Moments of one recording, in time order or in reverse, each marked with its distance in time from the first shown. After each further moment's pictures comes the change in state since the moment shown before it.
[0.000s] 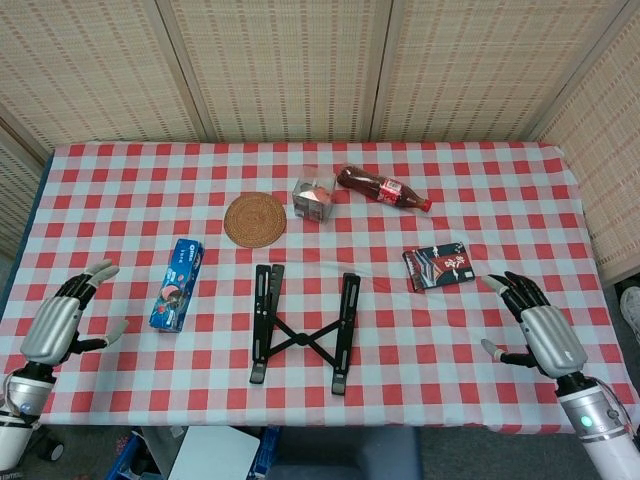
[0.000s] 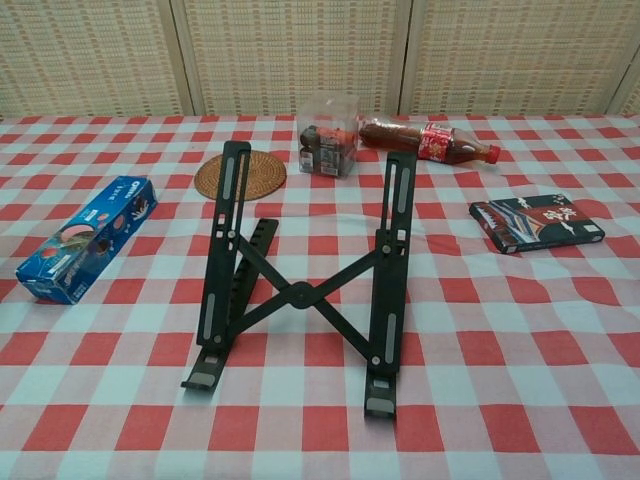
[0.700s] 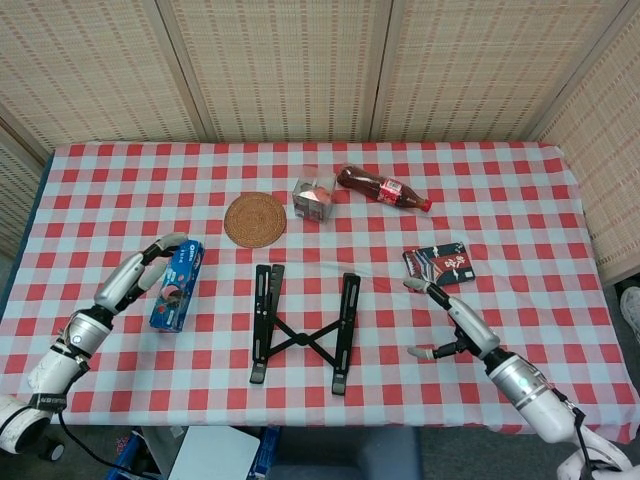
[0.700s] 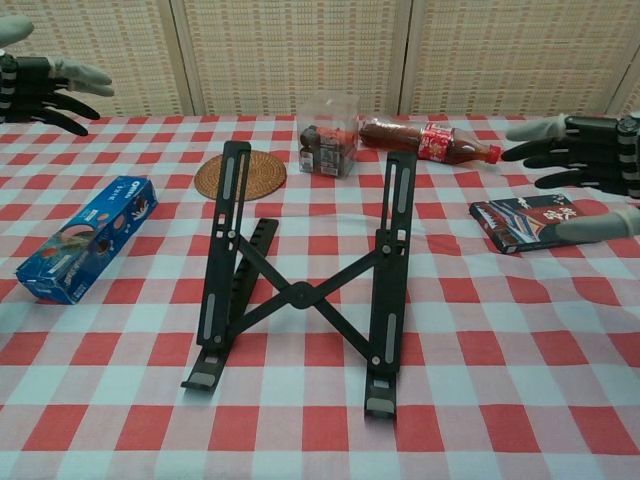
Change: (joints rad) left arm -0.297 -0.090 -0.043 0.173 0.020 -0.301 -0.555; right arm 0.233 -0.133 0.009 0.024 0.042 -0.284 0.577
